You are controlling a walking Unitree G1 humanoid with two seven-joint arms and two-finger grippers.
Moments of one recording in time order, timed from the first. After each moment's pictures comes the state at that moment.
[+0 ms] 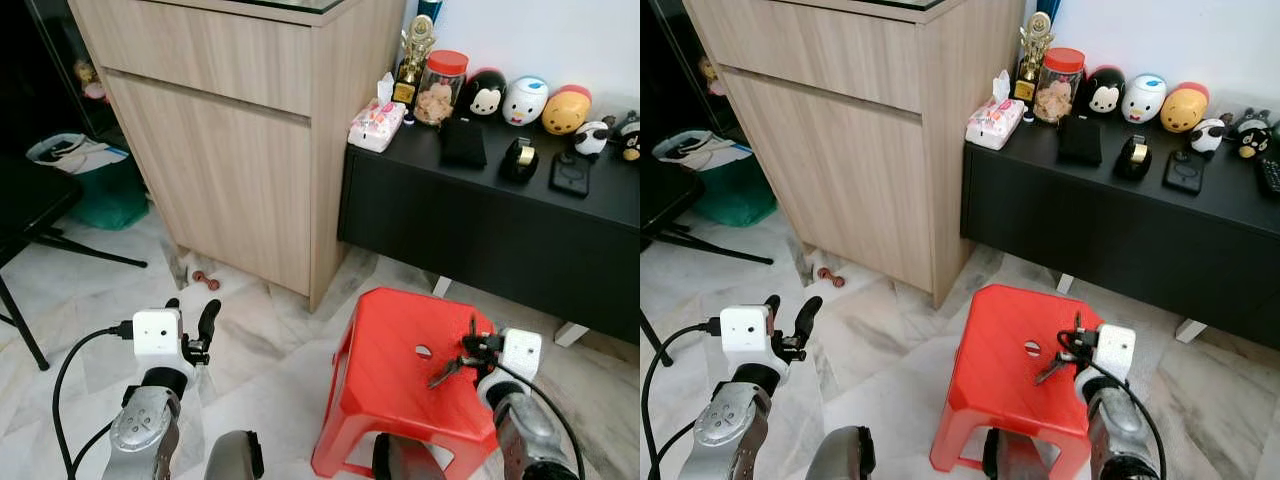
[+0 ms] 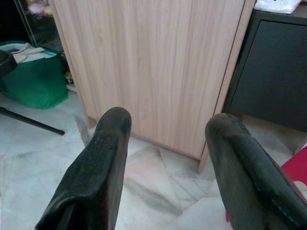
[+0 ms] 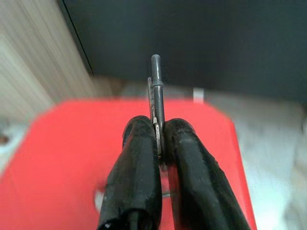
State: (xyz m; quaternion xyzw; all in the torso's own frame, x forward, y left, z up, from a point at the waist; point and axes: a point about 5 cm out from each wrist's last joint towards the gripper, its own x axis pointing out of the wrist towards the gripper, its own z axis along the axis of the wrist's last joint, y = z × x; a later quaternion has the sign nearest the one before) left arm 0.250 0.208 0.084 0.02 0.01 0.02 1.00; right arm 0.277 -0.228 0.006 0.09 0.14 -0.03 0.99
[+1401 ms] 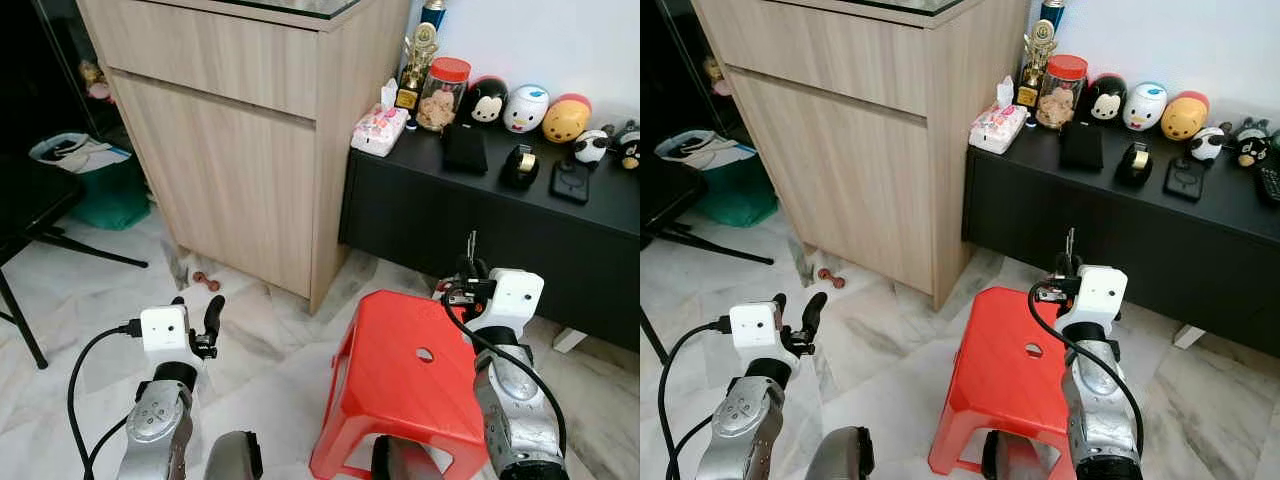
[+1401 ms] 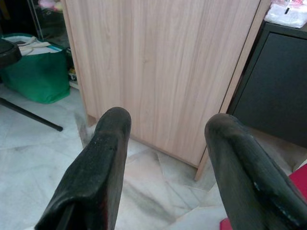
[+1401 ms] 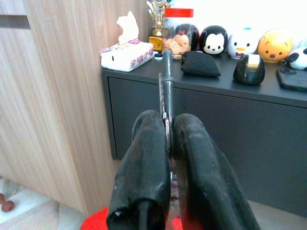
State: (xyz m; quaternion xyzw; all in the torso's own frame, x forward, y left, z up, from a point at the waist) left arm 0.261 0.202 0.076 -0.01 0.00 0.04 1.00; right arm 0.297 -0.183 0.088 0.03 -0.02 -0.03 1.00
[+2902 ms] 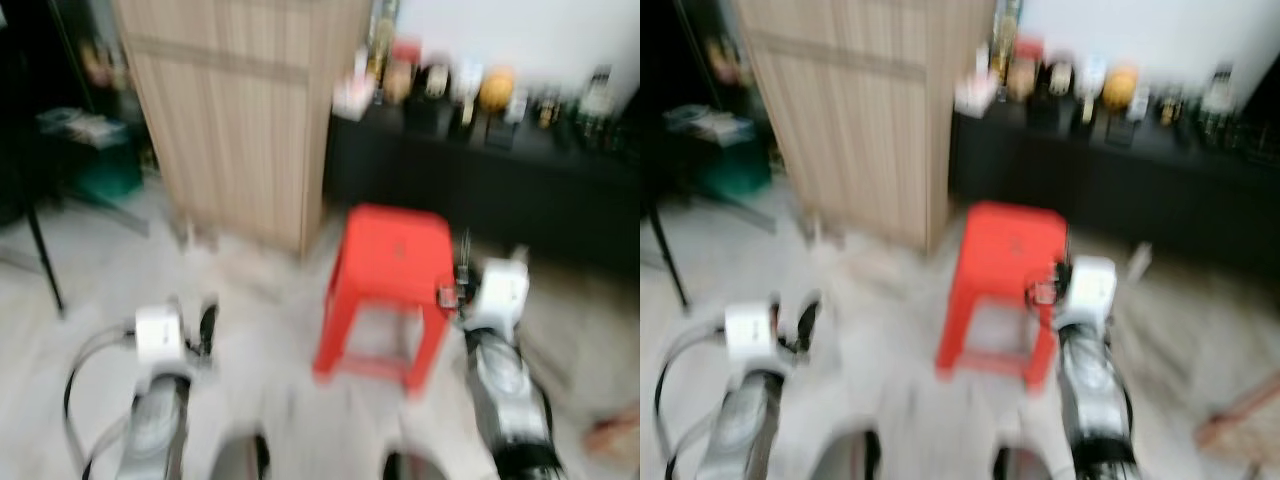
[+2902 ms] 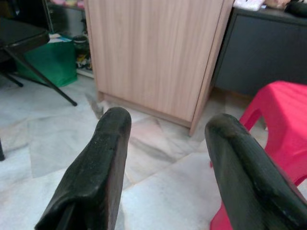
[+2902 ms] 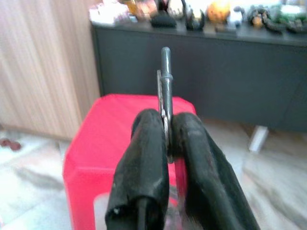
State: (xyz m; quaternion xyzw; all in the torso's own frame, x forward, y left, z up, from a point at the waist) left arm 0.260 0.204 0.069 -0.01 0.00 0.04 1.00; right arm 0.306 -0.186 0.063 0.02 0.03 -0.06 1.00
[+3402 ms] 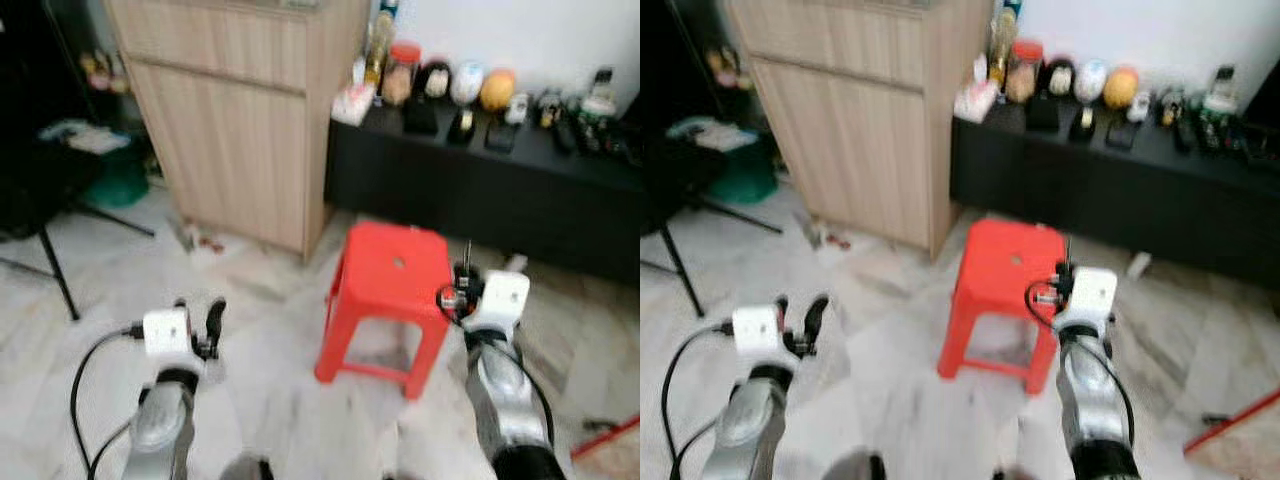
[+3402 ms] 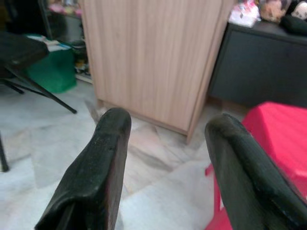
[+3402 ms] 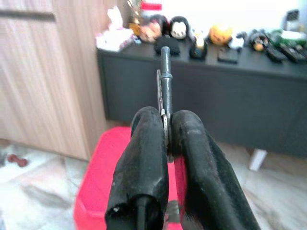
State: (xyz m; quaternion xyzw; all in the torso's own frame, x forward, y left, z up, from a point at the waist) left arm 0.260 0.202 0.071 -0.01 0.00 0.04 1.00; right arm 0.308 -0.184 0.071 0.02 0.00 -0.05 1.00
